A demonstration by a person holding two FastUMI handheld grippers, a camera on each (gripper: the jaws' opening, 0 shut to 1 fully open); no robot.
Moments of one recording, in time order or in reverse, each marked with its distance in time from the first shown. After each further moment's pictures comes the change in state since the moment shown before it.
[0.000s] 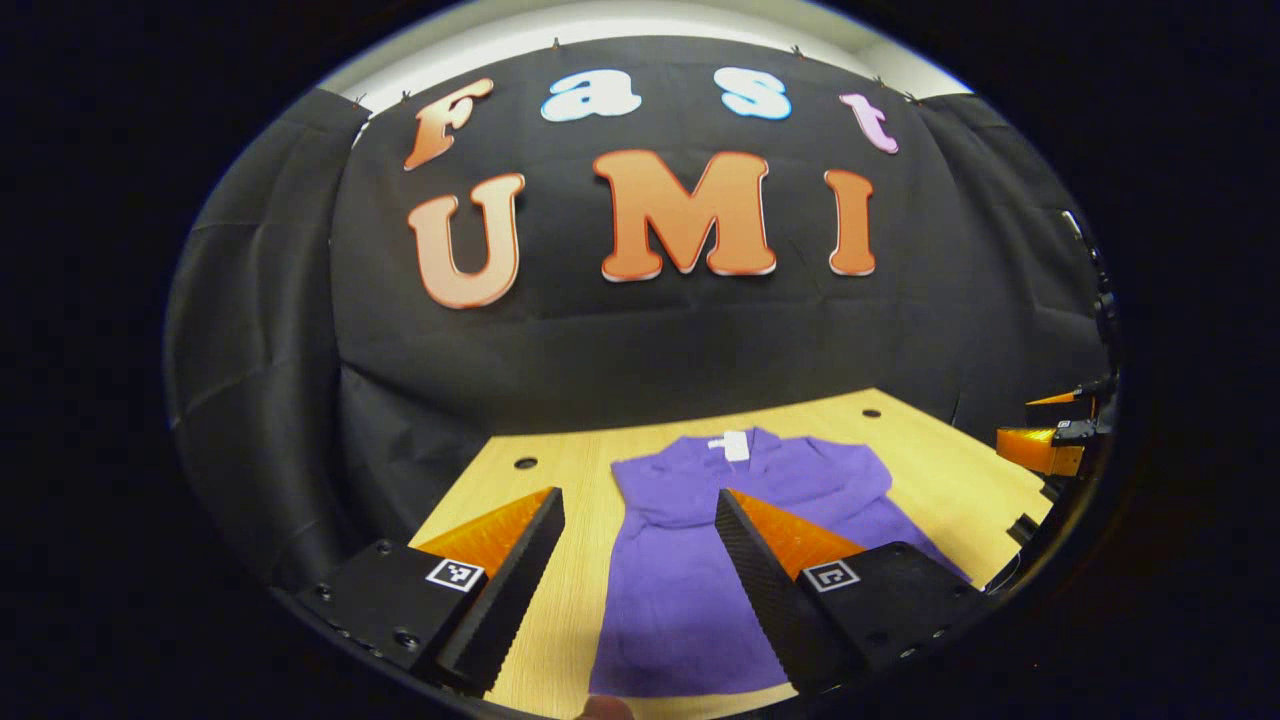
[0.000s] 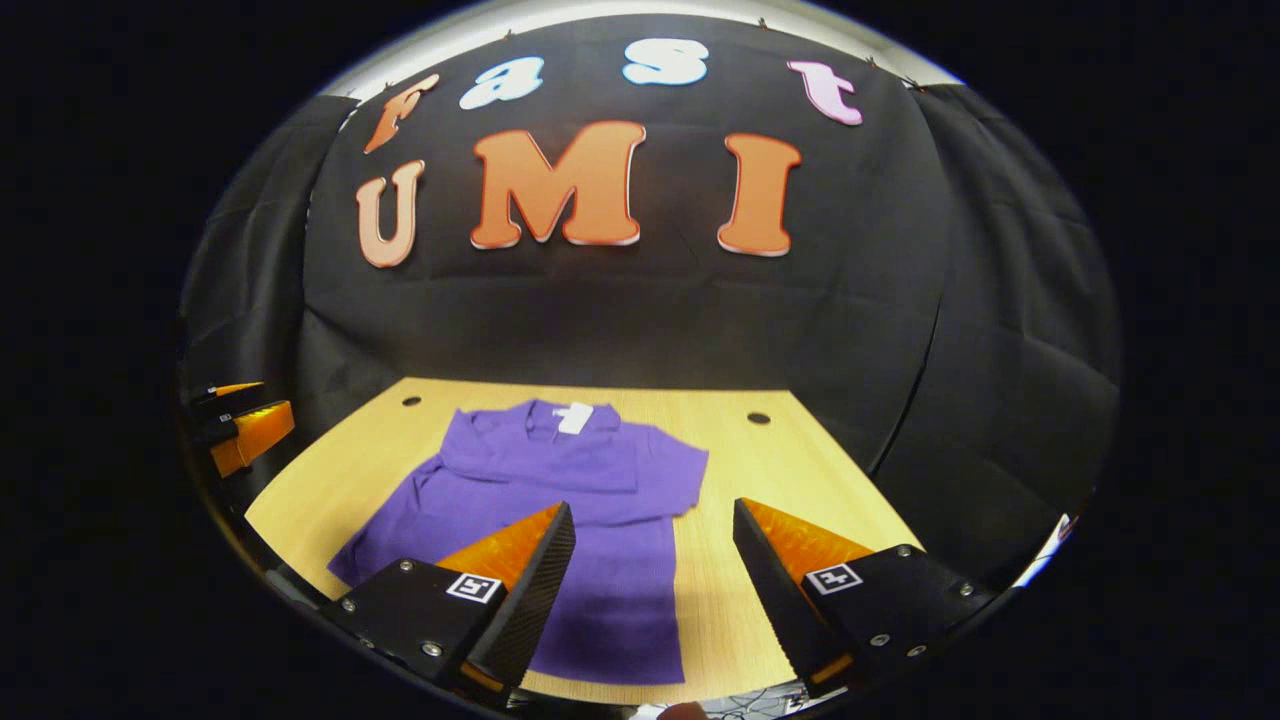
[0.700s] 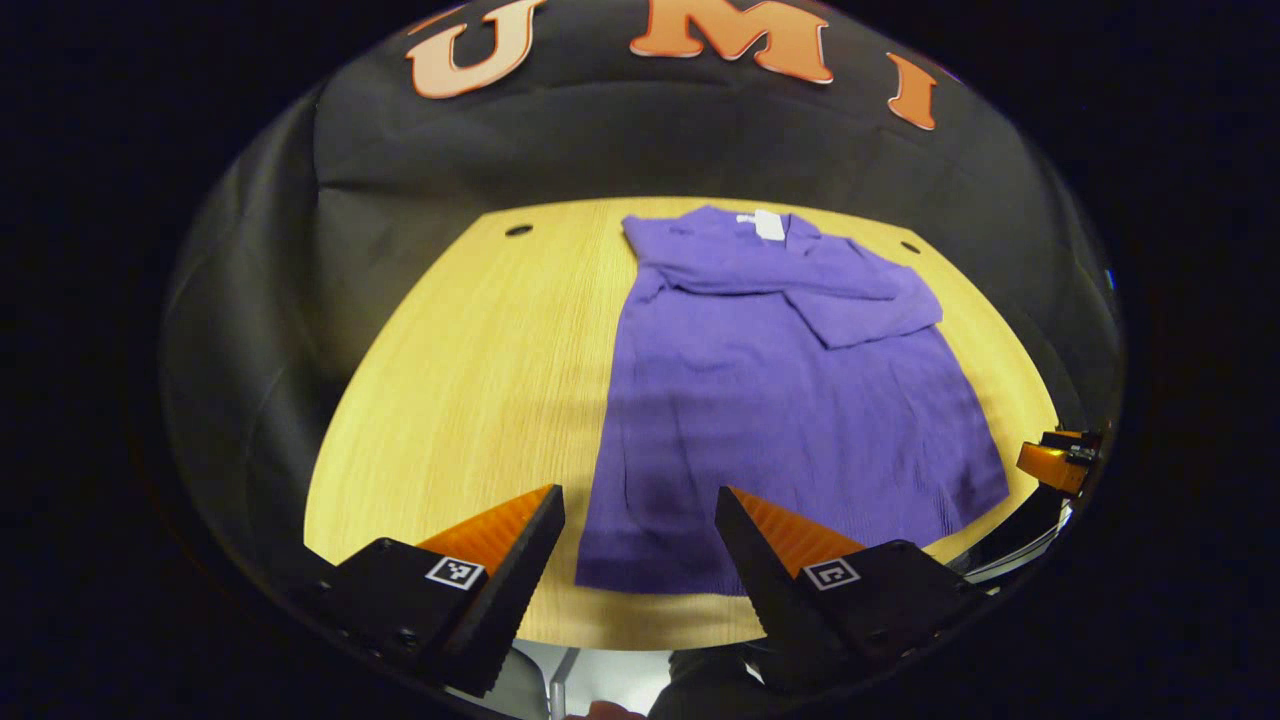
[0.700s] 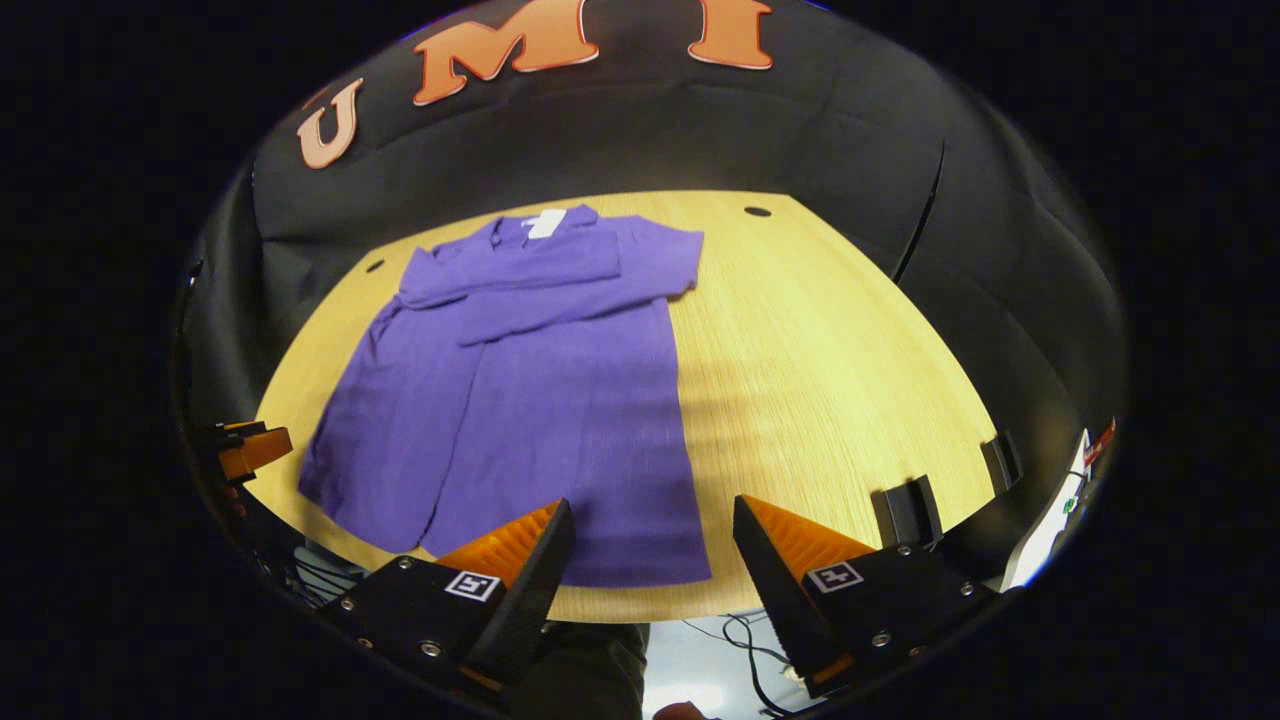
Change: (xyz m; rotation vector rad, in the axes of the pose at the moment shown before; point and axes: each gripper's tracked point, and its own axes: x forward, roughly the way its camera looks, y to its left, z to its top) left arm 0.012 0.011 -0.205 -0.099 0.664 -0.015; right arm 0.008 0.001 -0.168 0.068 0.507 -0.007
